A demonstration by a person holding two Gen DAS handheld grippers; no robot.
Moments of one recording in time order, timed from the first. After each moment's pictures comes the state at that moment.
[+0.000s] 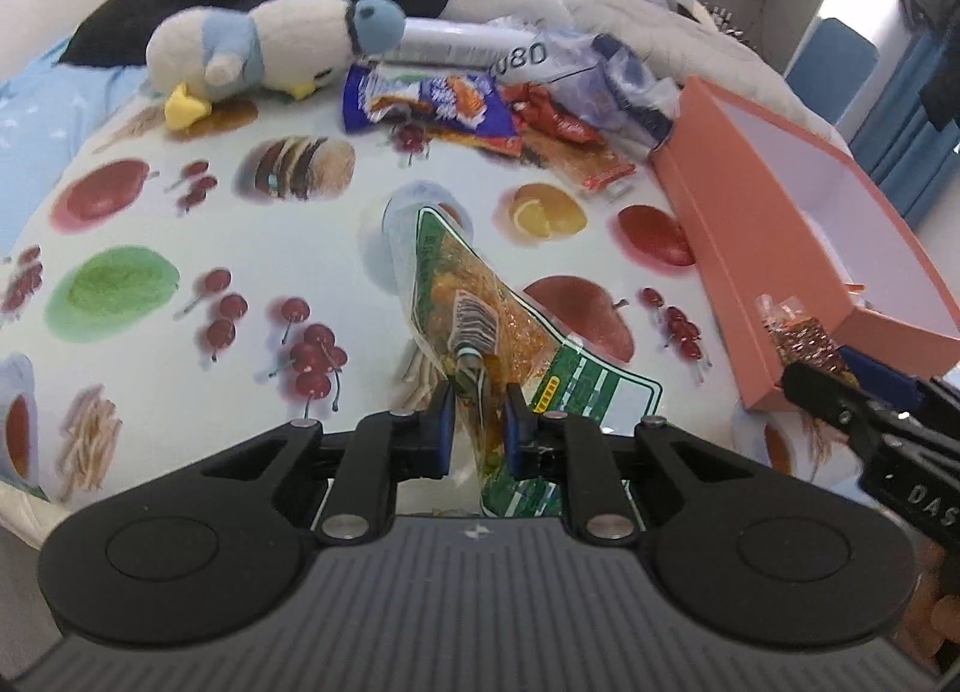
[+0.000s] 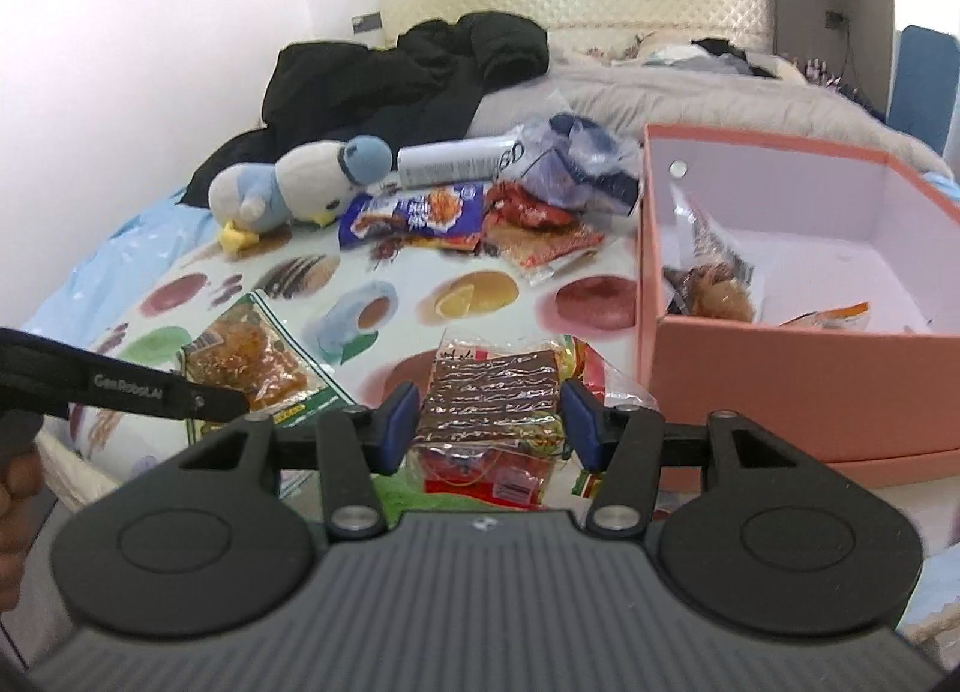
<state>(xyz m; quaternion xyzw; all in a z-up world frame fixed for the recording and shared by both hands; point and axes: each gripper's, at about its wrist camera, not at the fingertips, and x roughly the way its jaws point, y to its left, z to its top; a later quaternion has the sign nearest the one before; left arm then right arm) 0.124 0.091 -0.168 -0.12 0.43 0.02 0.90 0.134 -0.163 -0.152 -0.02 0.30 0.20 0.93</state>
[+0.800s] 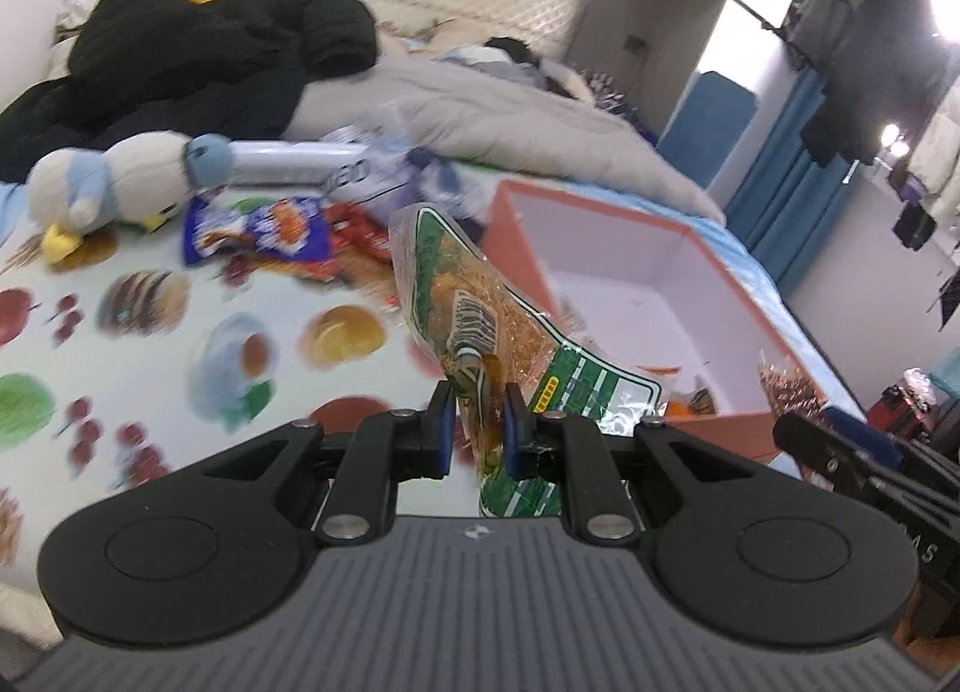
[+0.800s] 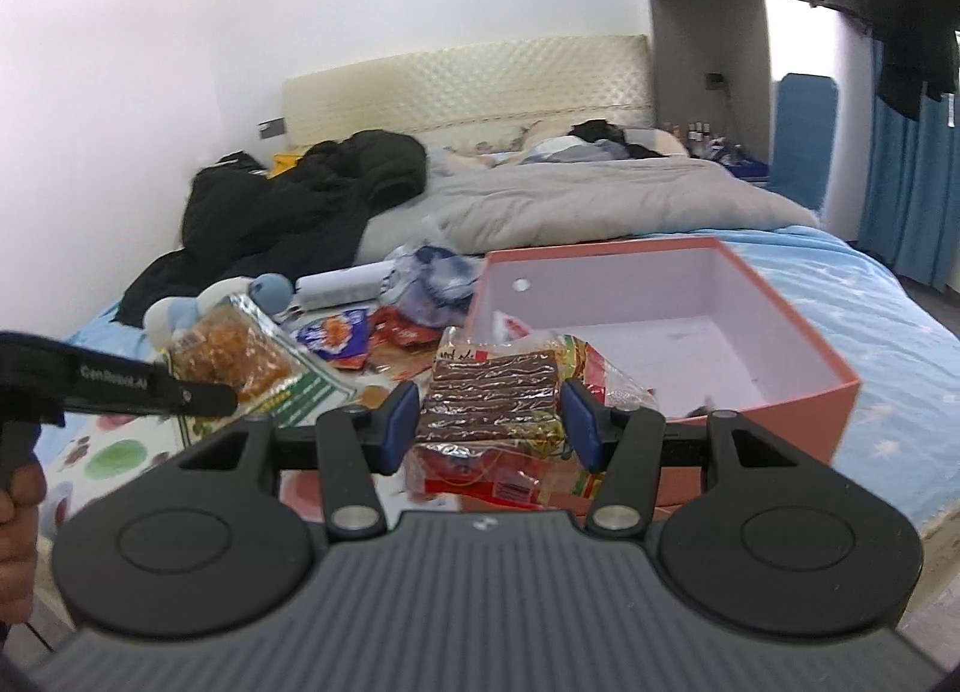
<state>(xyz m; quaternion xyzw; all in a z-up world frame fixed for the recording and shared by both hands) 0.136 -0.005 -0.081 -0.13 0.34 -0.08 0.93 0.091 -0.250 -0.076 0.03 0.22 0.10 0.97</state>
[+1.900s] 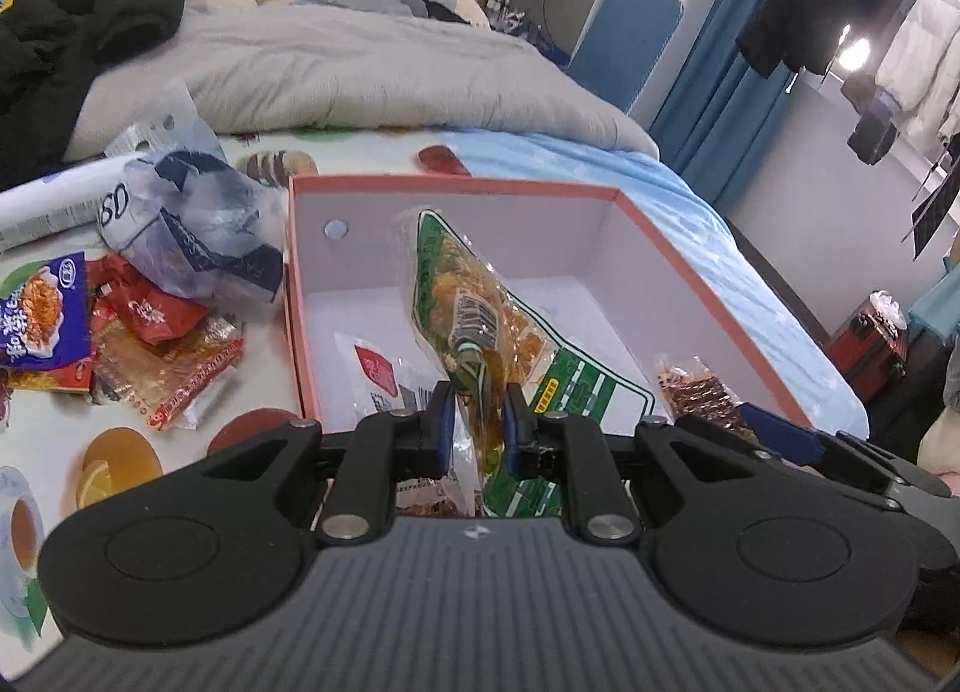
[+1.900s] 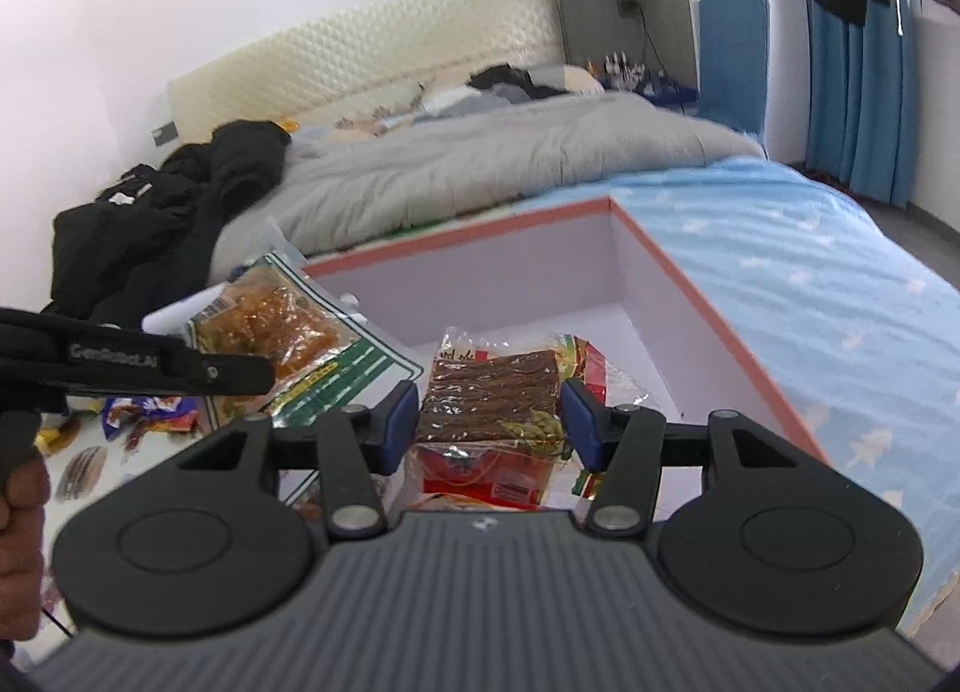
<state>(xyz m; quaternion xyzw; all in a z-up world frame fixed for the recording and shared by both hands) 0.351 -0.139 -0.119 -0.08 0.40 -0.18 0.89 0.250 -0.340 -0.122 0.08 0.28 0.04 0.96</state>
